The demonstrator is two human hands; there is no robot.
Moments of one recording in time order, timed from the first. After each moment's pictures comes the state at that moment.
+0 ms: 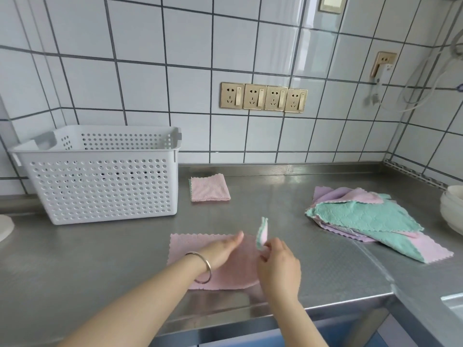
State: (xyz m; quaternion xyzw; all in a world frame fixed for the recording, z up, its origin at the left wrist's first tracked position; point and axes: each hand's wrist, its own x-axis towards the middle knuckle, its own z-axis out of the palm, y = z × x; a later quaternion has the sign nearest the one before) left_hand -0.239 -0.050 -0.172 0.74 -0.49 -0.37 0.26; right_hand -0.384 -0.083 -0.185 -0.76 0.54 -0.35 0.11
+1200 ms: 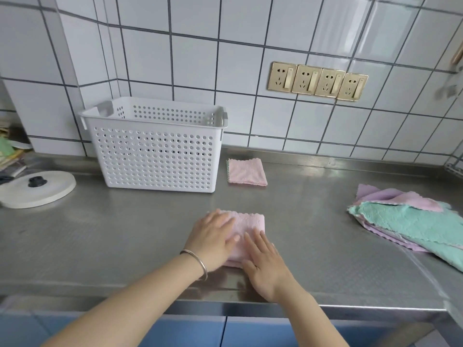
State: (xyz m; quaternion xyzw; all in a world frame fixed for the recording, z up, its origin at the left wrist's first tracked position) left_hand -0.193 0.021 -0.195 0.79 -0.58 0.10 0.17; right_hand -0.341 -0.047 -0.201 -0.94 0.29 -0.03 0.18
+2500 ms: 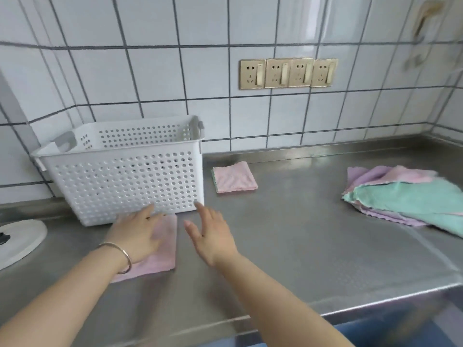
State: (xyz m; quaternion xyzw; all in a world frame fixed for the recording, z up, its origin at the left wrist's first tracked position) left_hand -0.051 0.072 -0.142 0.88 -0.48 0.01 -0.06; right_hand -0.202 -0.029 -0.168 -0.88 0.26 -0.24 0.33
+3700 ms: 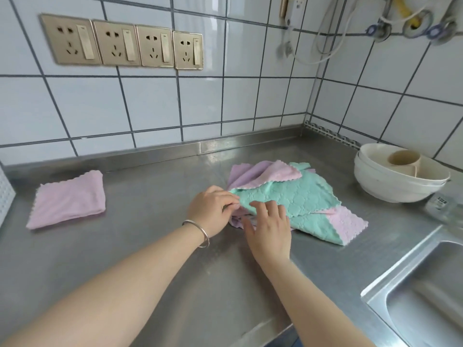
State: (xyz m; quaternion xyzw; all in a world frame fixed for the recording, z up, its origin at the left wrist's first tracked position) left_hand -0.366 -0.312 -0.188 0.60 -0.72 0.00 0.34; right_hand -0.512 -0.306 -0.216 -0.74 0.57 -0.34 -0.10
